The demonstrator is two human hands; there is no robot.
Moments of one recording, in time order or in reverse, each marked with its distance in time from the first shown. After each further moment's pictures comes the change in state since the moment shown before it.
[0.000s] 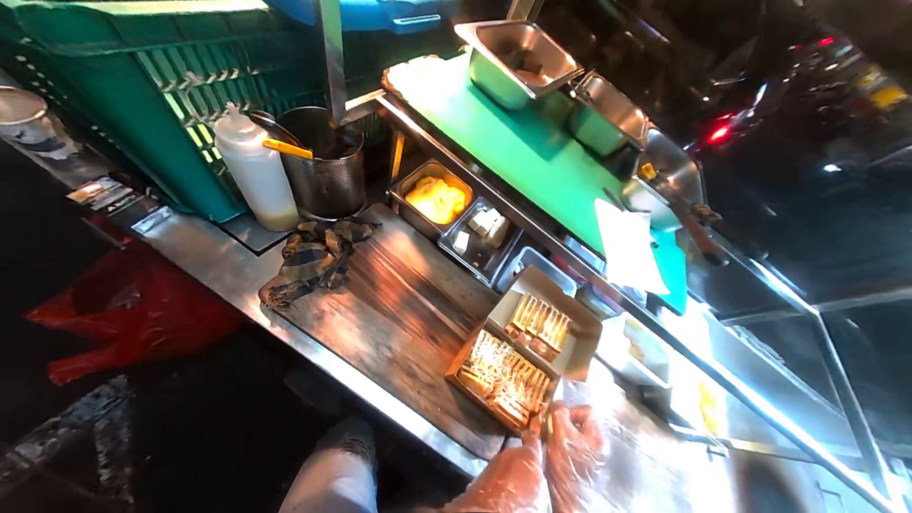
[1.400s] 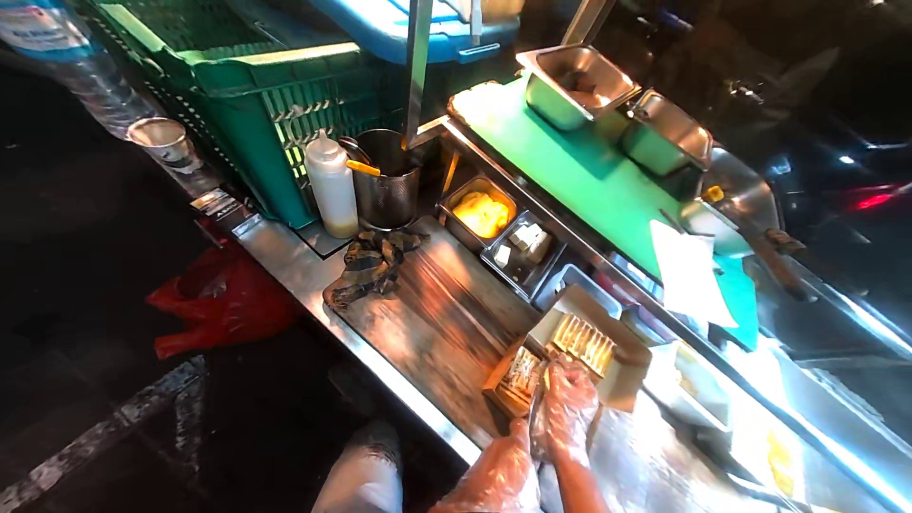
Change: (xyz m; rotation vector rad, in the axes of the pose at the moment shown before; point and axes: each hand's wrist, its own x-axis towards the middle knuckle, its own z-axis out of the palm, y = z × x) left_hand -0.007 -0.044 -0.025 -0.024 0.227 -0.116; right_hand 0.009 -0.037 0.078 -0.041 -0.186 -0.042
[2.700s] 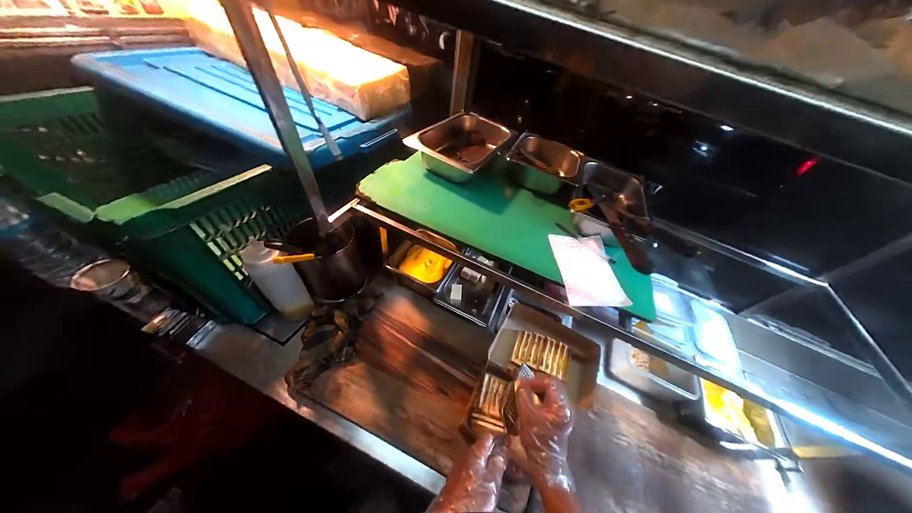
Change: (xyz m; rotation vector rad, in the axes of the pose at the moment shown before) left_hand 0.026 -0.027 0.010 -0.311 0.141 0.183; right_hand 0.004 0.003 -0.011 0.275 0.231 -0.384
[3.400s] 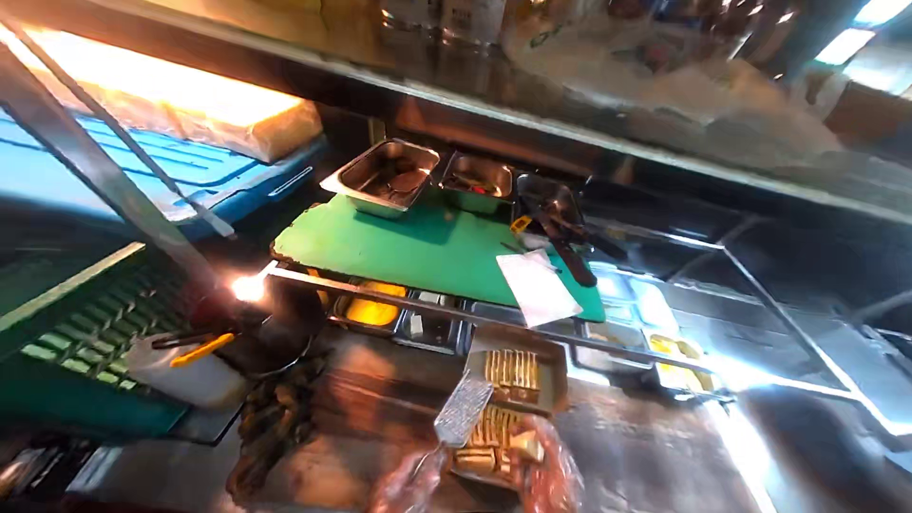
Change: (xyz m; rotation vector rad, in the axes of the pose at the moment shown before) left_hand 0.000 0.025 -0.105 -0.304 -0.055 -0.011; right_hand -0.014 -0.055 -0.050 1.004 0.022 0.985
